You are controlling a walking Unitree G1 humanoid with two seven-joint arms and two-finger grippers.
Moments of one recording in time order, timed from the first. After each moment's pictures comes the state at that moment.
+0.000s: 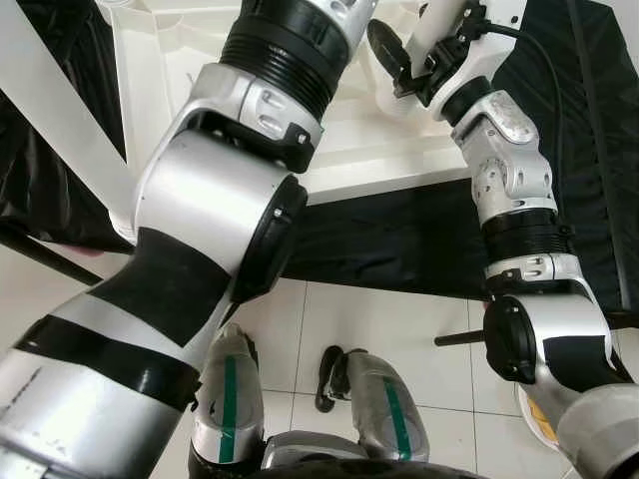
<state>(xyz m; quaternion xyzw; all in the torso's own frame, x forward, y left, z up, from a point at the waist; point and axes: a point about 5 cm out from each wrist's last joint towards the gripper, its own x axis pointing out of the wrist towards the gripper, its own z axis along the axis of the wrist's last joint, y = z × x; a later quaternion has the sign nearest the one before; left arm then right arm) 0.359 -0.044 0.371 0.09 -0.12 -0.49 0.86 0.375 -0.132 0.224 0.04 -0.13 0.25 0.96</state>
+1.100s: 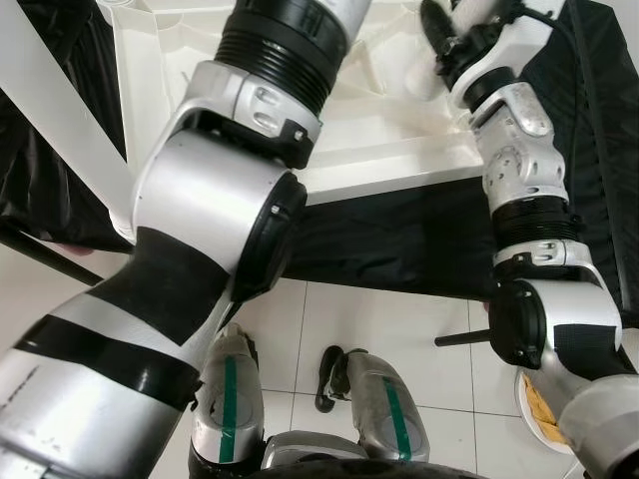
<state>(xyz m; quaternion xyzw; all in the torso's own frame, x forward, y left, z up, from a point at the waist) 0.362 -0.032 0.379 0.02 -0.11 -0.48 0.87 0.386 -0.167 0.230 0.08 -0.14 0.13 0.98</state>
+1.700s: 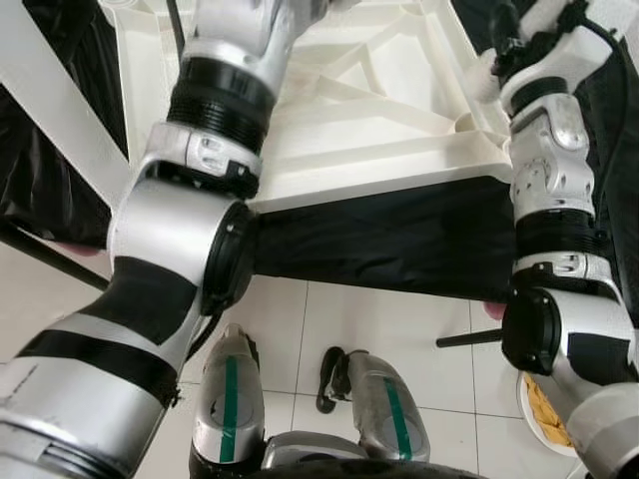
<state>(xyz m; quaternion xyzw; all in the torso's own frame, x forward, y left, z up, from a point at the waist) 0.381 0.009 0.303 0.02 -0.04 -0.40 0.92 0.374 -0.212 0.231 0.07 -0.17 -0.03 0.98</state>
